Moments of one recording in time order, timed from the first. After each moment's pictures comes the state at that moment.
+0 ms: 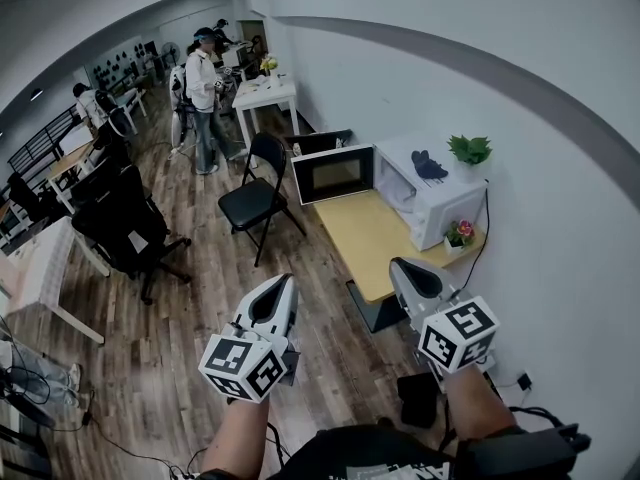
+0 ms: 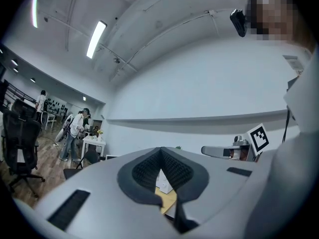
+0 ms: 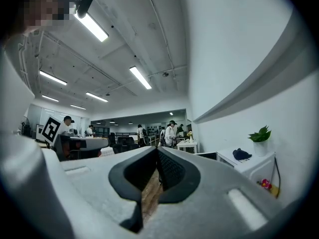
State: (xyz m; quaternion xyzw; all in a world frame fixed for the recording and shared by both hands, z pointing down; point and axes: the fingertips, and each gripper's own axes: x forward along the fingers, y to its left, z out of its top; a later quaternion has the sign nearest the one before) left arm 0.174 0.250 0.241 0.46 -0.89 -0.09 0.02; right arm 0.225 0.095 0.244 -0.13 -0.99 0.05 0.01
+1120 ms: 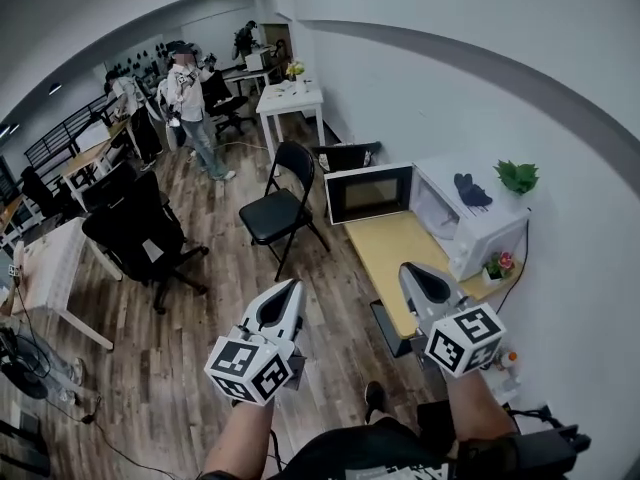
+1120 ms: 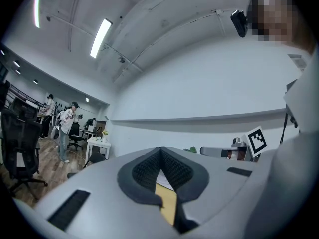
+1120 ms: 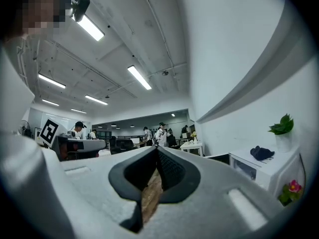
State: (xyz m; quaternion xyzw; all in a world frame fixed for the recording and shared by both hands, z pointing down) left arm 0.052 0.276 0.256 0.44 -0.89 -0.09 0.01; right arm 0.094 0.114 0.262 -0.15 -0.99 0.07 -0.01
